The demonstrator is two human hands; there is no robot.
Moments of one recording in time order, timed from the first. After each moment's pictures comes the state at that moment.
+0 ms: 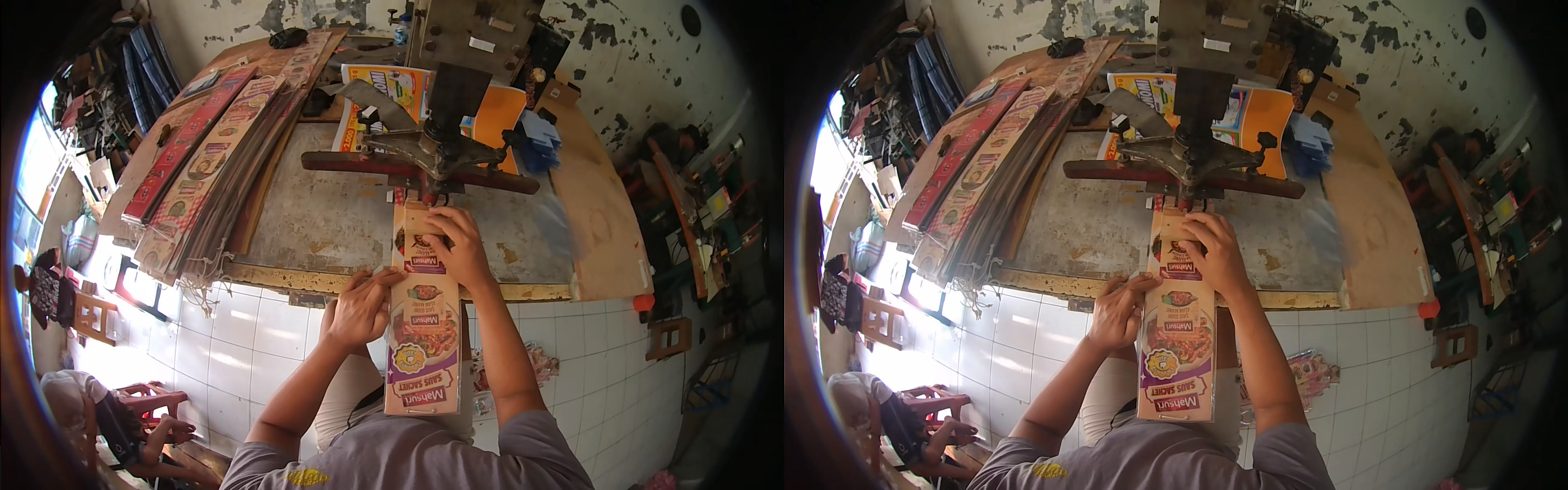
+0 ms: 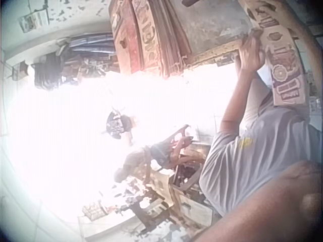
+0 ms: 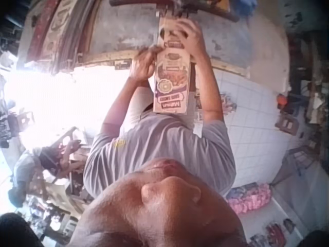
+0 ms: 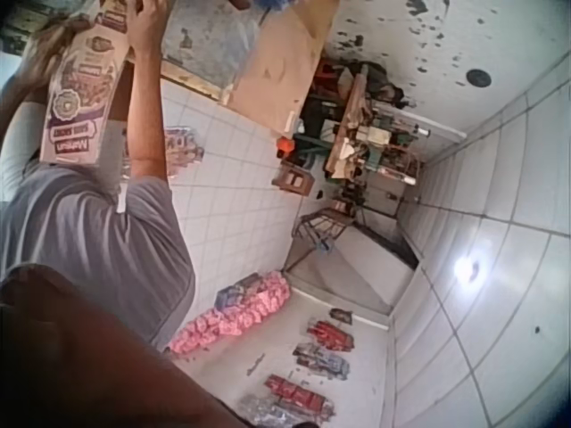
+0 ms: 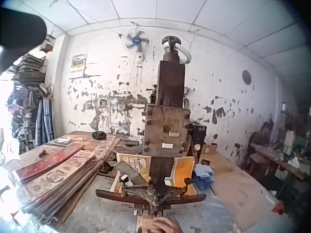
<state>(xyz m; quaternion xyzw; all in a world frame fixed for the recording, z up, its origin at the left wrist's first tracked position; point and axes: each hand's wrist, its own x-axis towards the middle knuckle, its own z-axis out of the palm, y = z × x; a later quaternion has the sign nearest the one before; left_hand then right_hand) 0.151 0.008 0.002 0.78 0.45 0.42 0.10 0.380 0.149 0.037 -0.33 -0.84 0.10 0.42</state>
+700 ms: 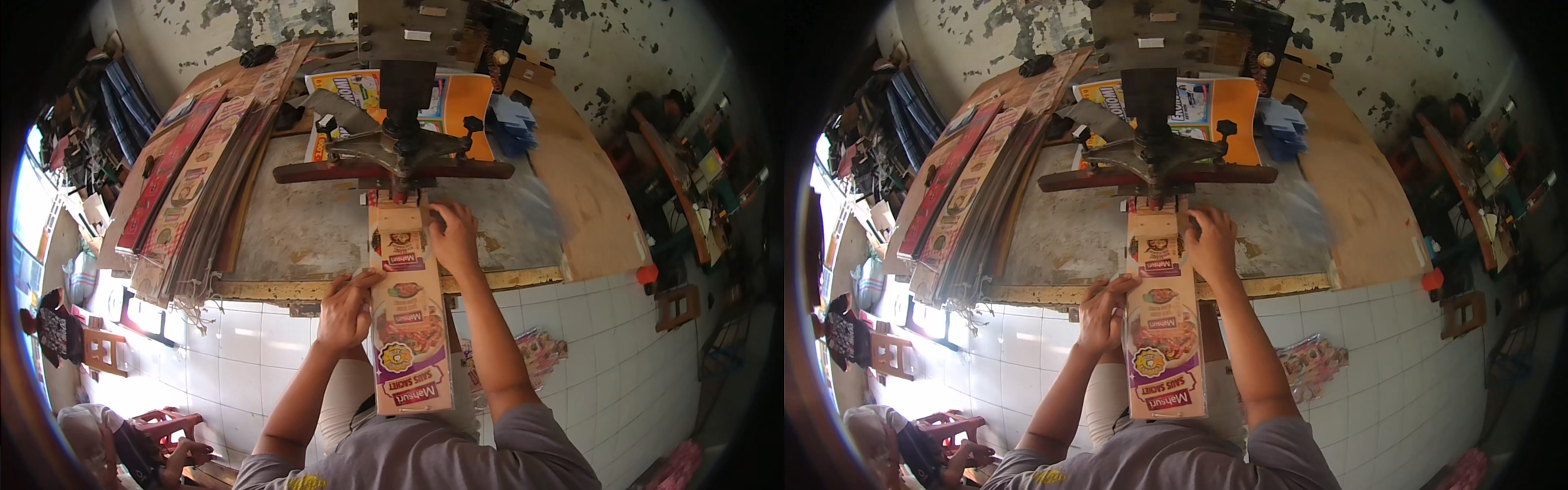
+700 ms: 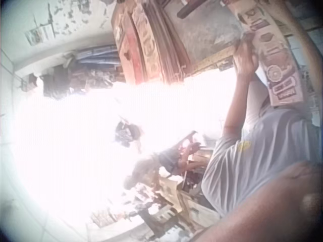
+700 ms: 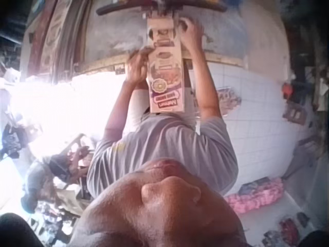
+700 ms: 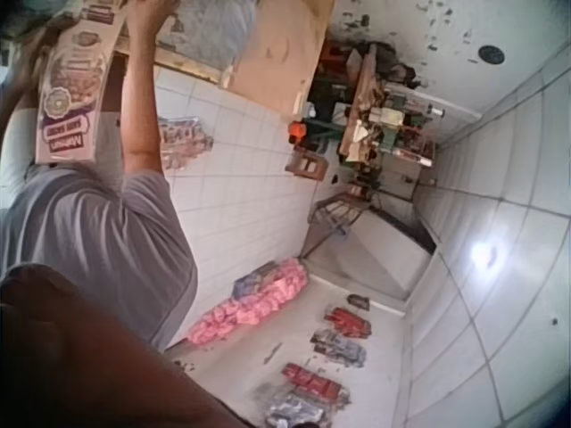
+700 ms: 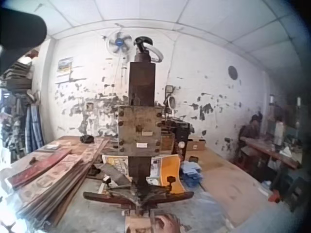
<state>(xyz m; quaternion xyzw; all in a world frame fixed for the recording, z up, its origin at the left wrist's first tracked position) 0.152 0.010 -0.002 0.78 0.46 0.42 0.10 0.399 0.159 0.008 -0.55 -0.74 0.08 0.38</state>
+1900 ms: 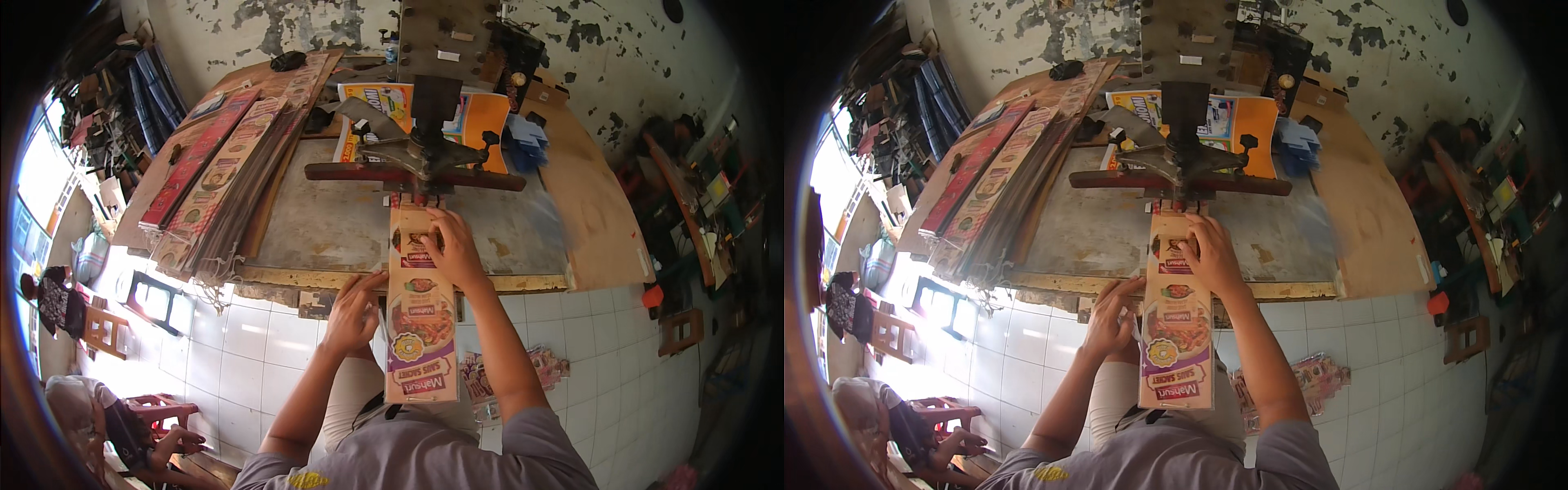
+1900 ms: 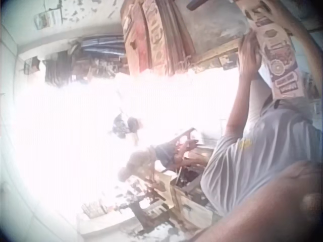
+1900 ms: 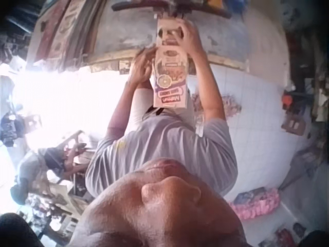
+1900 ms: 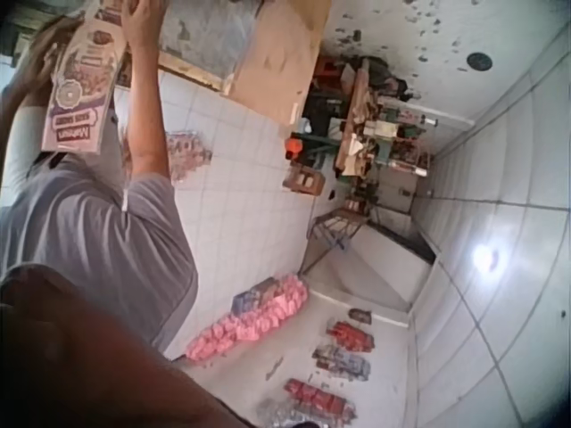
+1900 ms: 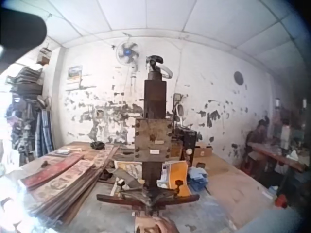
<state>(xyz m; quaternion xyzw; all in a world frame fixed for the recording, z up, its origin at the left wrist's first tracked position) 0.142 -0.020 0.004 0.77 0.45 0.44 0.12 0.386 0.137 0.028 -0.36 -0.84 0.05 0.41</state>
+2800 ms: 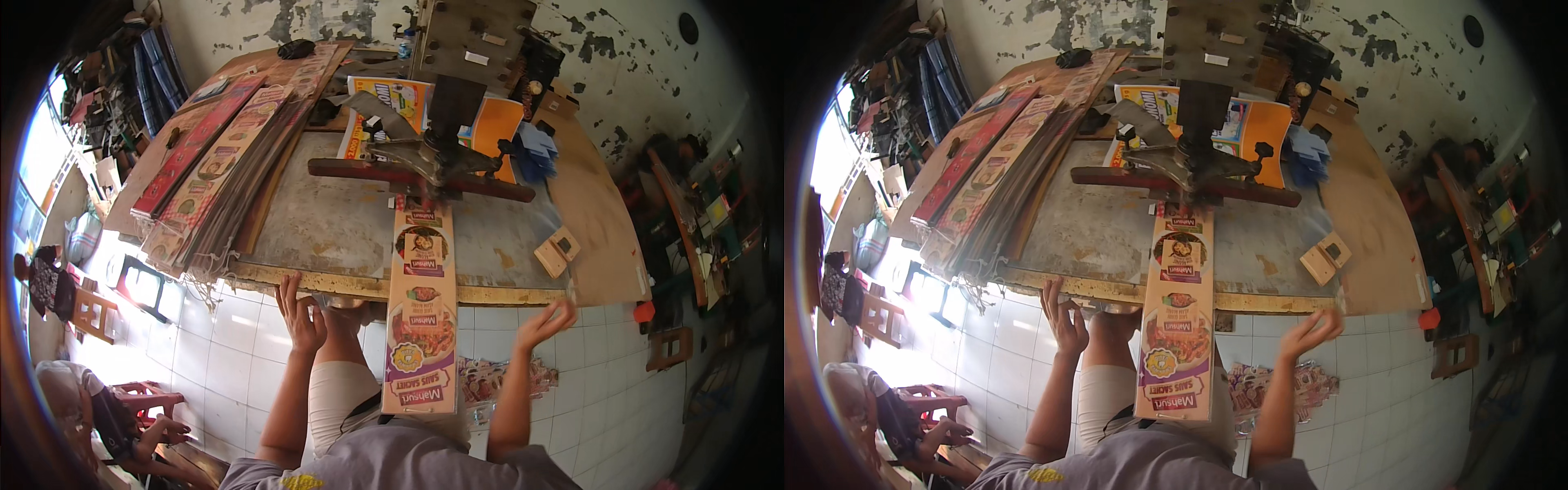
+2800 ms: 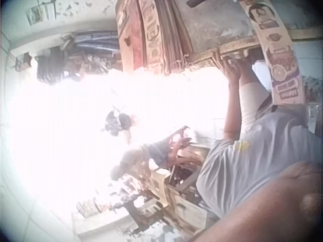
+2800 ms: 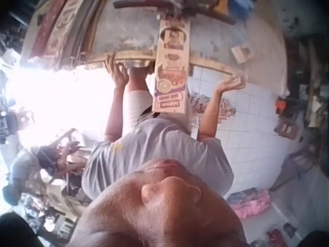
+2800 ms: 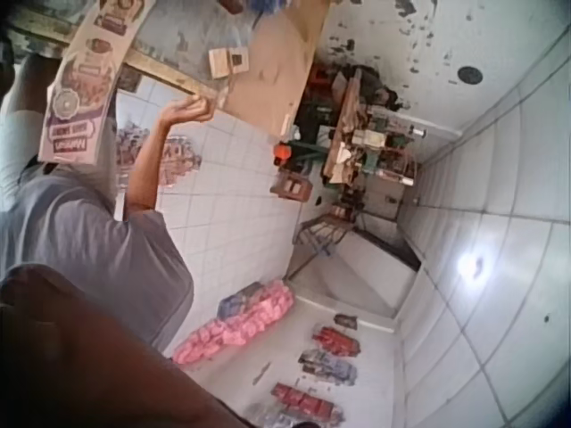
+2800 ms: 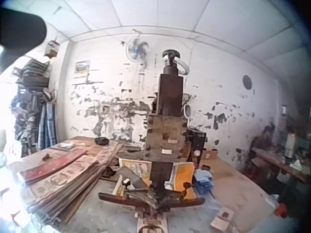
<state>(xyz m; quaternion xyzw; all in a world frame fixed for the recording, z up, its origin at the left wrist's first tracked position) 0.067 -0.034 -0.102 0.61 0.62 0.47 -0.12 0.546 0.051 -0.055 -0.58 -0.51 -0.17 0.61</state>
